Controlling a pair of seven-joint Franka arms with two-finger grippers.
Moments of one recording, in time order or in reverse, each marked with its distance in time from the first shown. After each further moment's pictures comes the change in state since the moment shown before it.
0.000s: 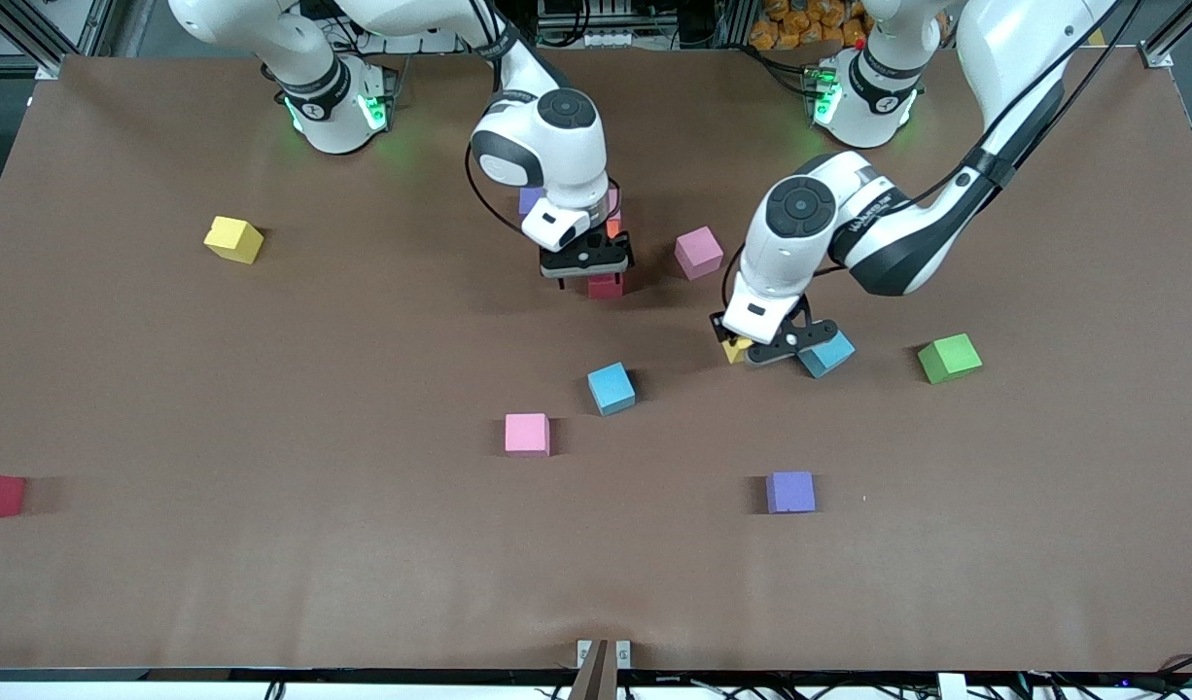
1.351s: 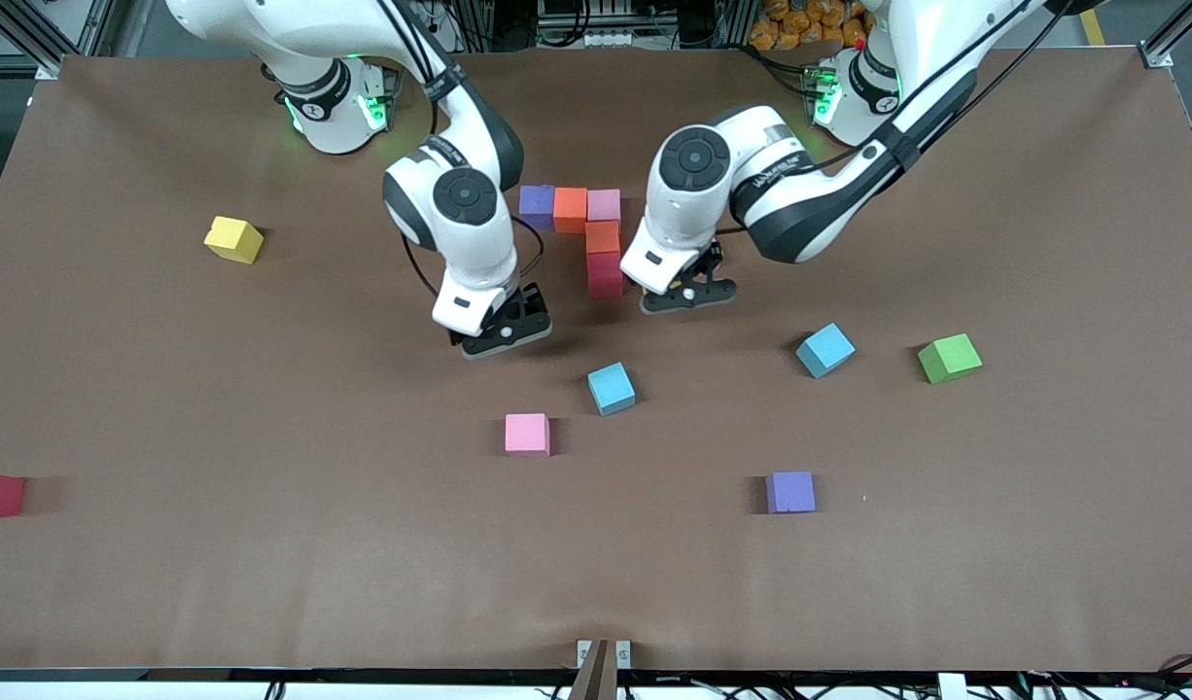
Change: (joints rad) left arm -0.241 0.056 -0.021 0.171 -0.145 -0.158 0.026; right arm -0.151 -0.045 -0.121 0.044 0.192 -0.177 -0.740
